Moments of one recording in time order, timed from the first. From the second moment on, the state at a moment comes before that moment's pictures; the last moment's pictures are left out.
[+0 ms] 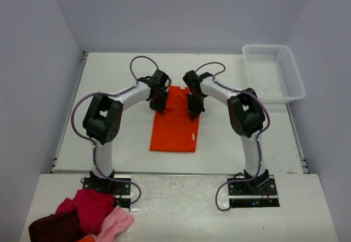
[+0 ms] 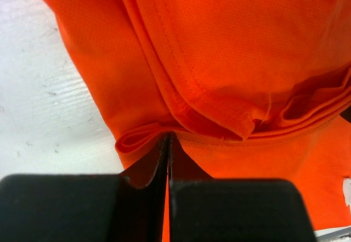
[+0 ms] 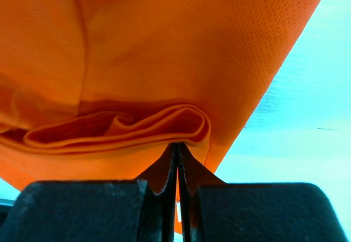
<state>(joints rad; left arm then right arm) -0.50 1.99 1.44 -0.67 0.07 -0.30 0.55 2.16 1.67 -0.99 -0.10 0.57</state>
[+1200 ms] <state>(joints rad) -0.50 1.75 1.33 -0.68 -0.04 -0.33 0.55 1.95 1.55 -0.95 -0.05 0.55</state>
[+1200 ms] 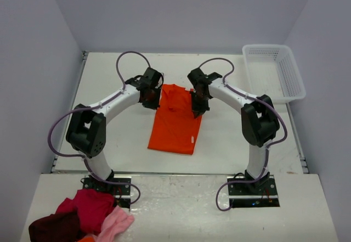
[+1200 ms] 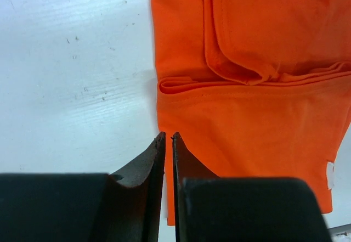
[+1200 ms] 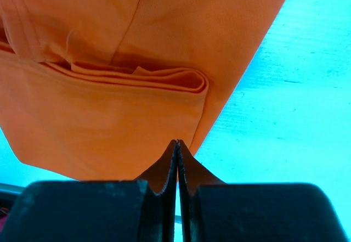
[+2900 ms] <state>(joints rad) -0.60 1.71 1.00 -0.53 0.07 -0.49 0.62 1.96 1.27 -0.78 -0.28 0.57</state>
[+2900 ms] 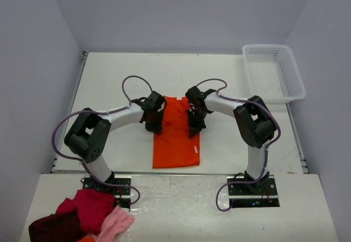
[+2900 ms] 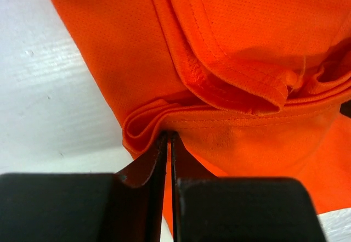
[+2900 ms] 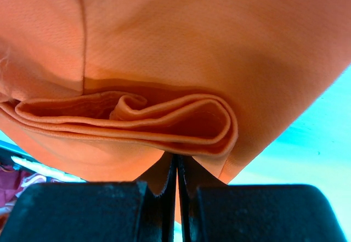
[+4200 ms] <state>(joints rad) -0.63 1.22 0.93 -0.79 0.17 -0.59 0.56 1.17 0.84 -0.86 -0.32 0.54</state>
